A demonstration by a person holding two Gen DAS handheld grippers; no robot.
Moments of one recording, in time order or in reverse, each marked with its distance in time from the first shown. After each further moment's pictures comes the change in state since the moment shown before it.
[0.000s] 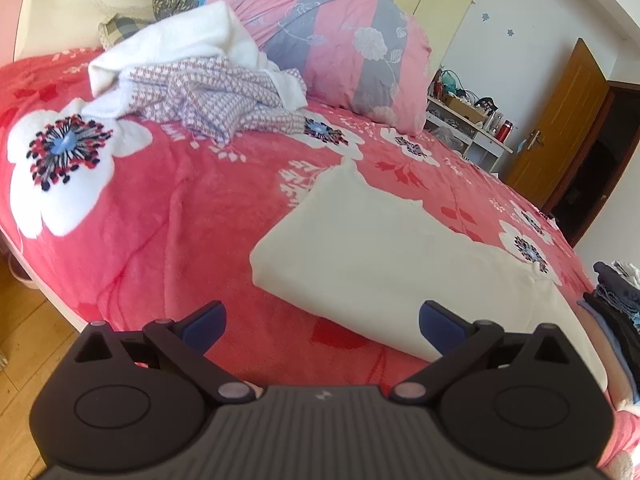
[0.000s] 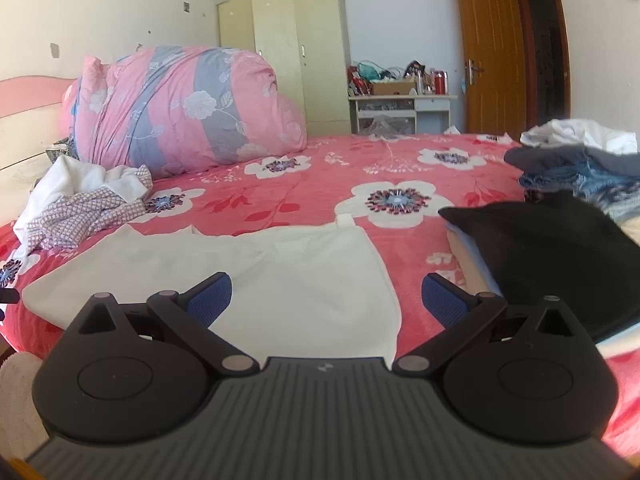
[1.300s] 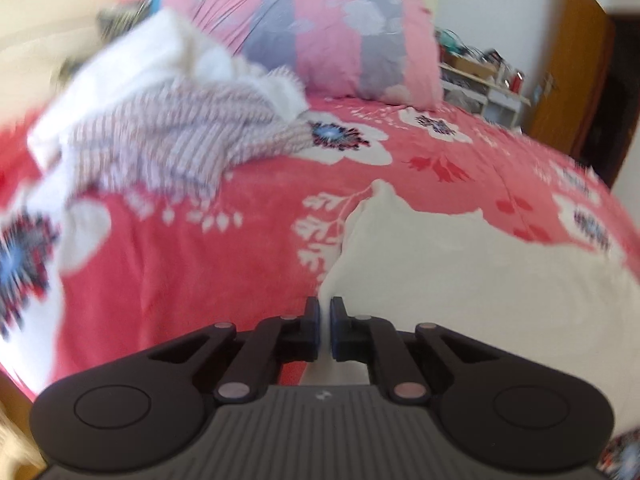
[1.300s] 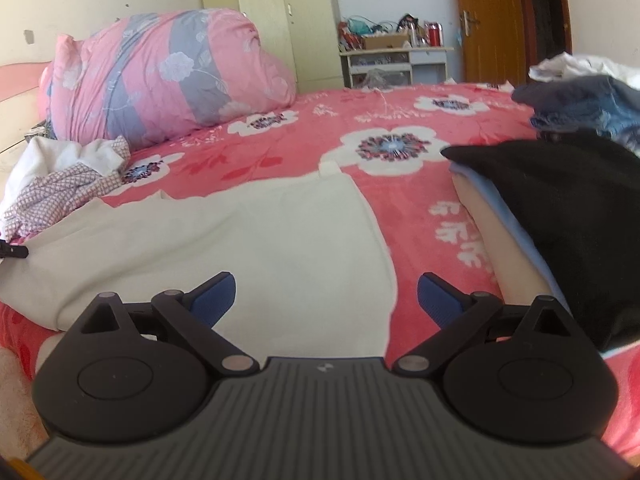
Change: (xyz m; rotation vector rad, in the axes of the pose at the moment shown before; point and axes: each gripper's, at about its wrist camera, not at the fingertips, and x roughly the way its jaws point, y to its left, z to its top) left arm 0.115 0.009 0.079 0.137 0.052 0.079; right arm 0.073 -0.026 -0.028 0.087 0.142 -0.001
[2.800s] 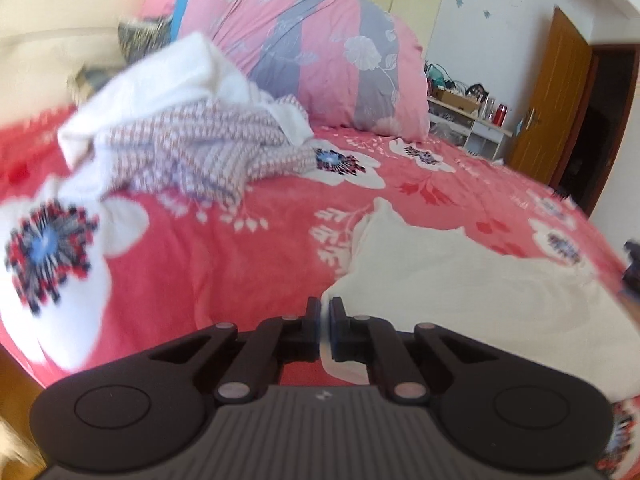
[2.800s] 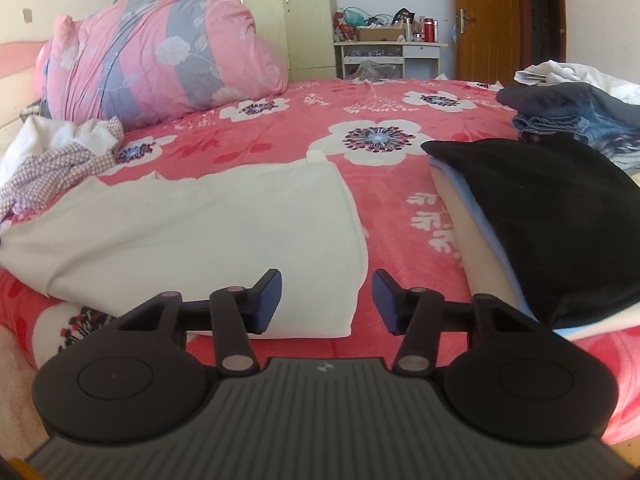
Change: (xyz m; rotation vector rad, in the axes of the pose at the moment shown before) left arm -0.055 0.022 -0.023 0.087 -0.109 -0.010; right arm -0.018 -0.002 -0.004 -0.070 0.050 -0.044
